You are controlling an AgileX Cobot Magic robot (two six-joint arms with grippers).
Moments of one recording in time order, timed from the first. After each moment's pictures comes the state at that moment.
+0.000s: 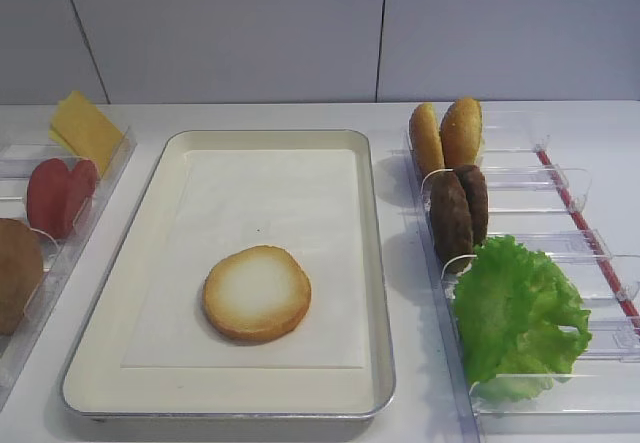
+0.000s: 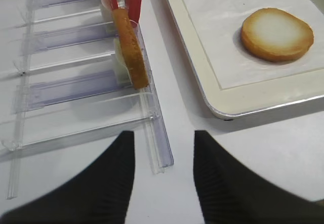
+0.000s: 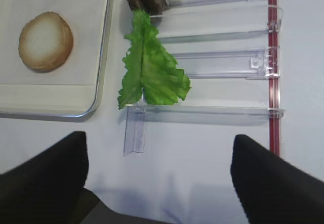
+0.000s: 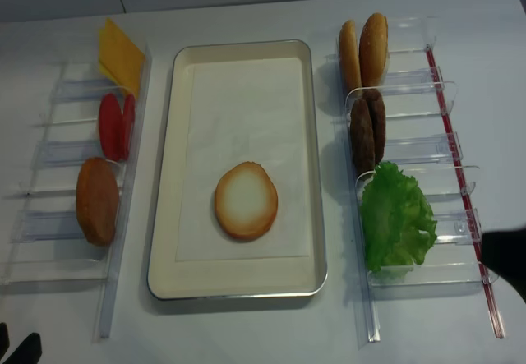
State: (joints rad) left arm -0.13 -0.02 -0.49 -0.02 1.18 0.00; right arm 0.01 0.60 -0.75 0.38 1.26 0.03
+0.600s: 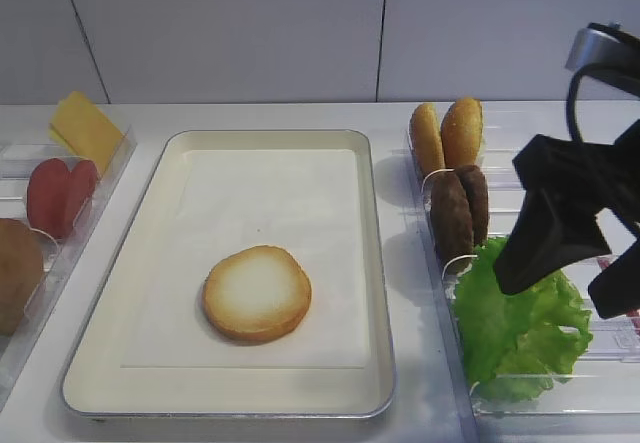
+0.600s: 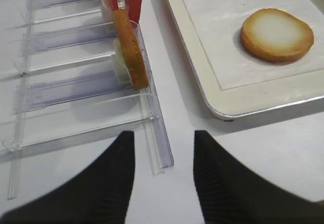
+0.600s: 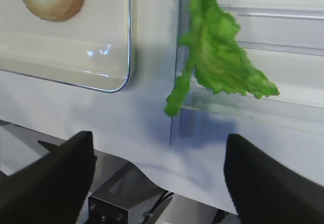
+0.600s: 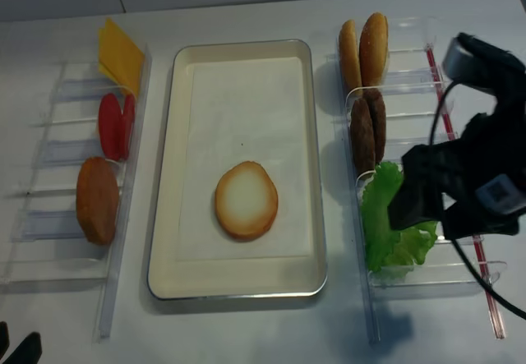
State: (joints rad) left arm -0.13 -0.02 -0.49 -0.02 1.18 0.00; right arm 0.23 1.16 -0.88 0.49 1.22 0.06
